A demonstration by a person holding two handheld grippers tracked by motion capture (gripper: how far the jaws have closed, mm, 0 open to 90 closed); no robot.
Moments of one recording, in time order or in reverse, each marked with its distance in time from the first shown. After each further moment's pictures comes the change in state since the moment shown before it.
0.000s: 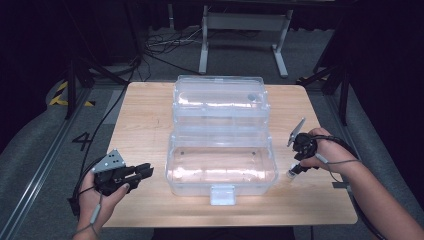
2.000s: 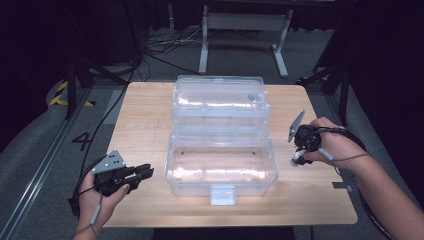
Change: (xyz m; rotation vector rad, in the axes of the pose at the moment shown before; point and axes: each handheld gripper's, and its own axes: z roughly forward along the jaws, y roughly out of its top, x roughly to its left) left arm -0.001 0.000 -0.001 0.001 0.001 0.004; right arm 0.023 0.020 -0.059 0.033 -0.087 -0.132
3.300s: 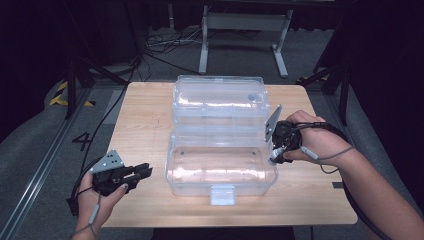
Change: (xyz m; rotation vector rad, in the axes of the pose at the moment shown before) left arm 0.002 -0.001 -0.002 -0.006 0.002 -0.011; right arm 0.038 0.067 -0.038 -0.062 0.014 -0.159
